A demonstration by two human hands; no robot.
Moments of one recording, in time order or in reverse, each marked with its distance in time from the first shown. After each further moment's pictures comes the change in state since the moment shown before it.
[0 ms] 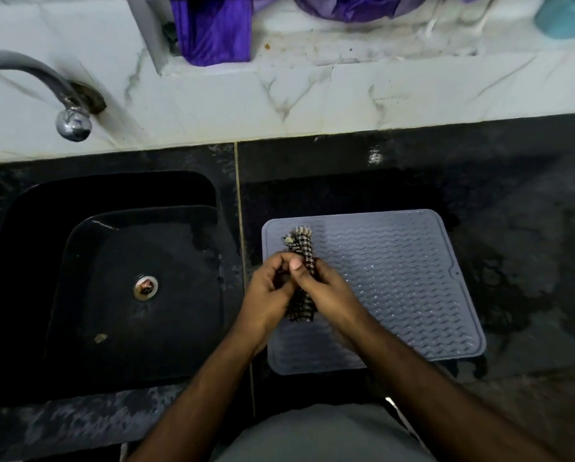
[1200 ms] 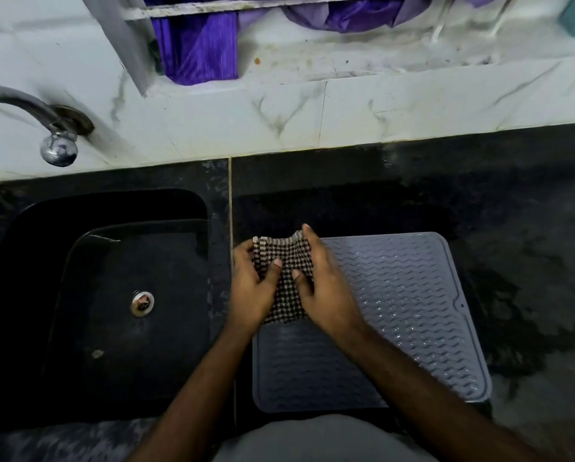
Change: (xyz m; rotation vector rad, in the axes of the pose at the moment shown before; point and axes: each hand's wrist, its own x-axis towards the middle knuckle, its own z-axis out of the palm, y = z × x) left_hand 0.078 -0.013 0.002 0.290 0.290 0.032; right_hand 0.066 -0.007 -0.038 -0.690 0.093 -0.422
